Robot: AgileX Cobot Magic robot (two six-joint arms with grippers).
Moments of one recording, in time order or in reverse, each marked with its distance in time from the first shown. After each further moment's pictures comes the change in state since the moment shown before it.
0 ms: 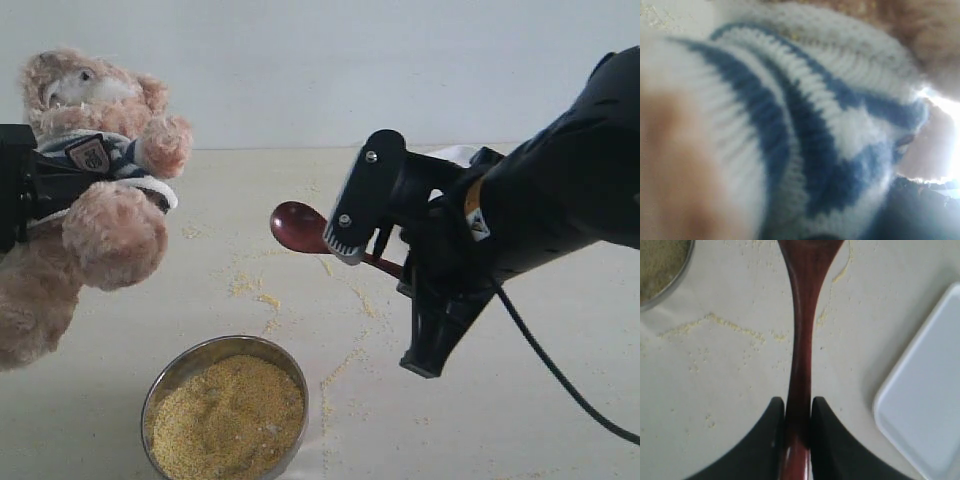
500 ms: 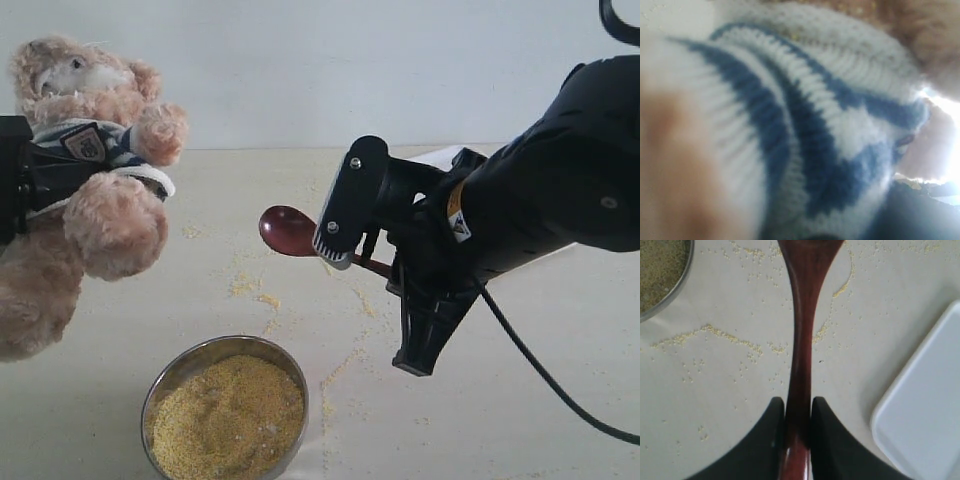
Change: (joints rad) left arm 0.000 0.000 0.000 -0.052 0.001 0.050; right arm -0.001 0.037 -0.011 -0.004 -0.038 -0.034
